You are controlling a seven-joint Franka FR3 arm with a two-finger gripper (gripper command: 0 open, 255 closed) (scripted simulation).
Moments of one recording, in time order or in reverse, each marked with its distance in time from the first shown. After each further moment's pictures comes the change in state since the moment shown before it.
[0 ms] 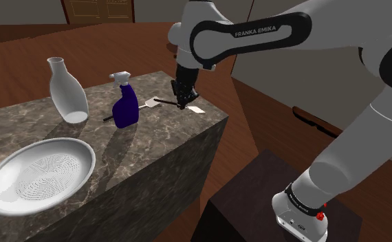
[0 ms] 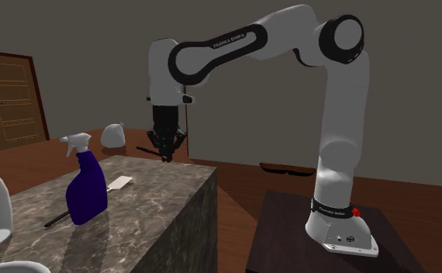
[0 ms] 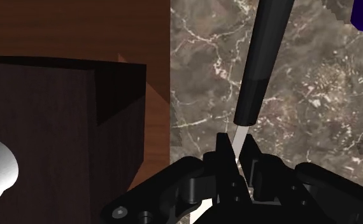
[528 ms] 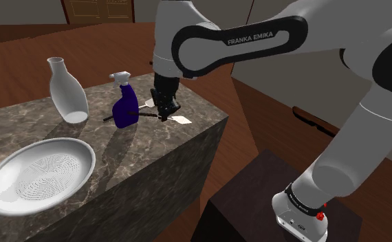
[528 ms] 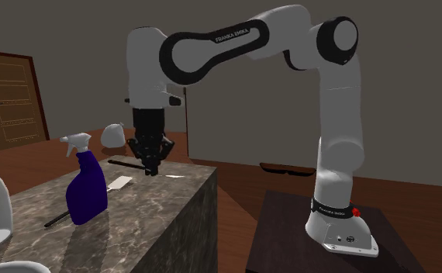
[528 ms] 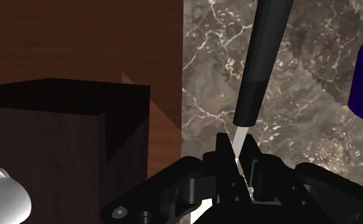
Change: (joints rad) arm 0.110 0.098 0.087 0.098 -0.071 -0.008 0.222
